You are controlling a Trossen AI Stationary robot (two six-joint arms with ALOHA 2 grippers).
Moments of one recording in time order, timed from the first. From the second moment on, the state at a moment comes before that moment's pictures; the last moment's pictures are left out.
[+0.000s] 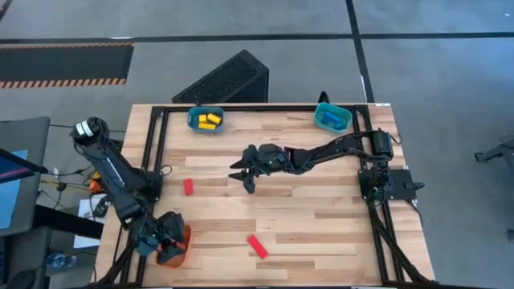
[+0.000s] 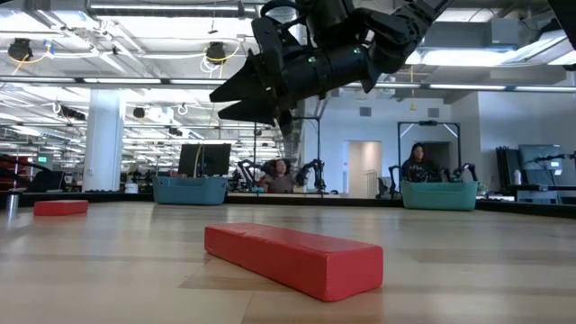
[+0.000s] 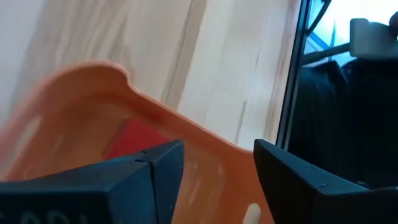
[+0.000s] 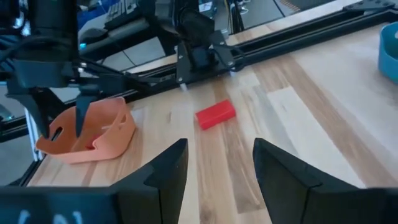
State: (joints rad) left arm -1.05 1.19 0.55 -0.29 -0.25 -1.37; right arm -0.05 1.95 1.17 0.50 -0.09 0.31
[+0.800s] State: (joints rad) left arm -0.79 1.09 0.72 -1.06 -0.52 -1.67; right arm -0.06 1.95 1.17 0.47 -0.08 0.28
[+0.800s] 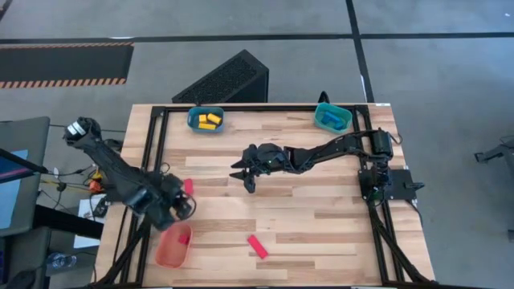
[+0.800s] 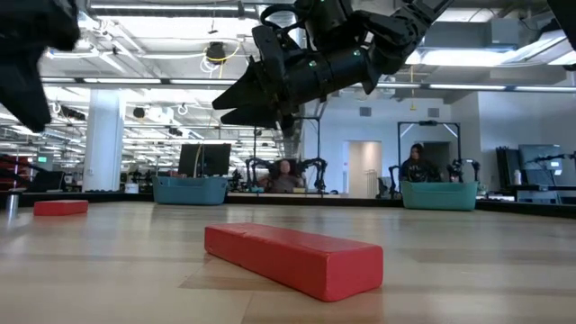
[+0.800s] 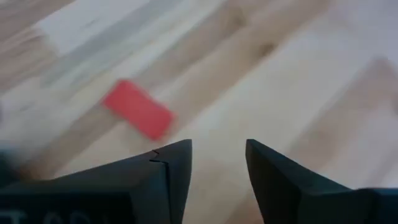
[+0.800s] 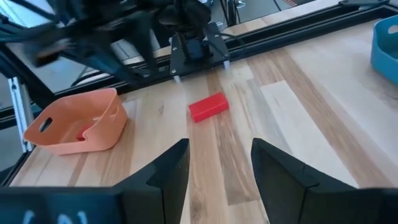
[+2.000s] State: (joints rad) left arm -0.45 1.10 0.34 -0.72 -0.45 -1.74; right arm -0.16 1.95 1.17 0.46 -0.08 0.25
